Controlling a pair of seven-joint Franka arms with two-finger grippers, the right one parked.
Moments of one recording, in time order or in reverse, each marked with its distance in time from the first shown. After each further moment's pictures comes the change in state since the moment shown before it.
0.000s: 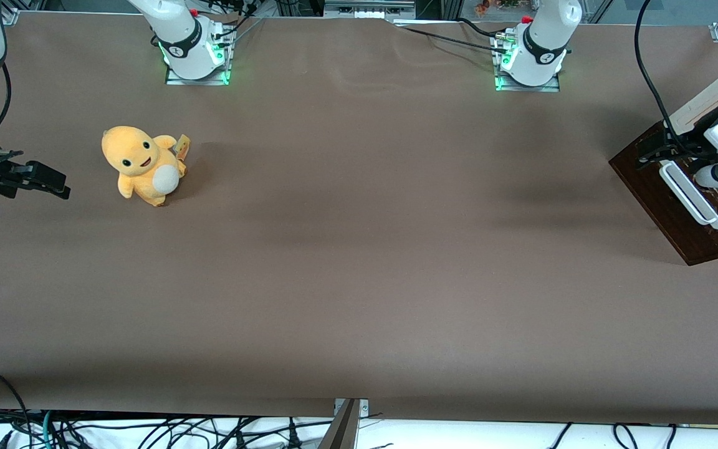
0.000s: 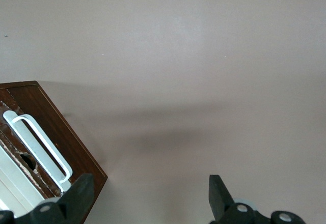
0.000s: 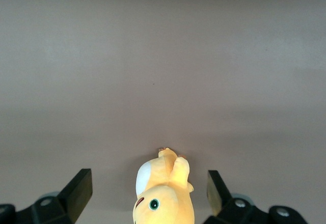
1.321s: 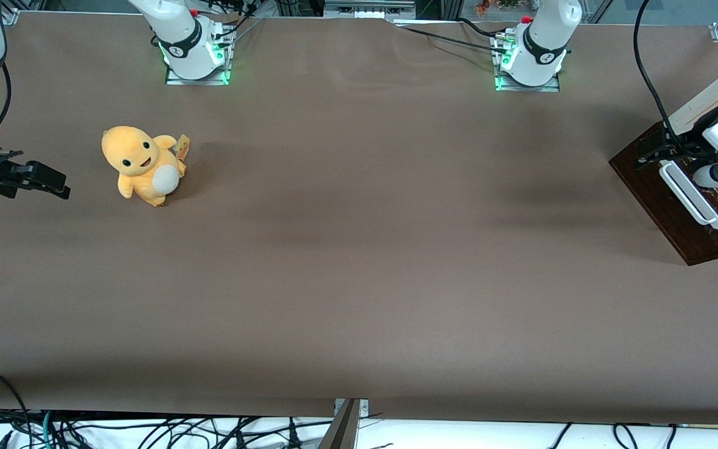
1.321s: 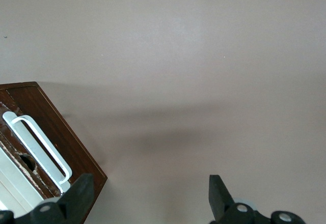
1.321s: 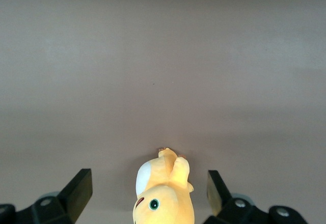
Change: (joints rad) arm 0.001 0.000 -0.002 0.000 0.000 0.001 0.000
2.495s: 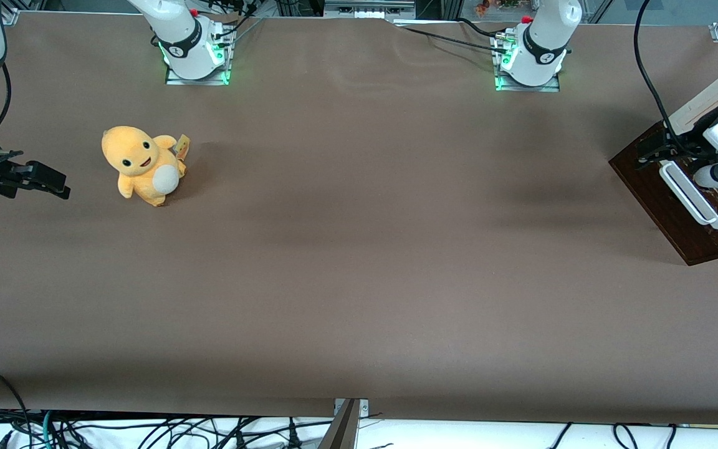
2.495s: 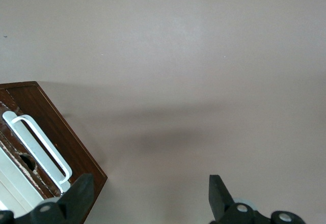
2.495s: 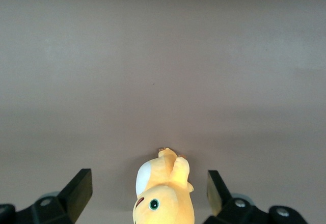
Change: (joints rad) arm 0.001 0.004 0.000 -0.002 0.000 0.000 -0.001
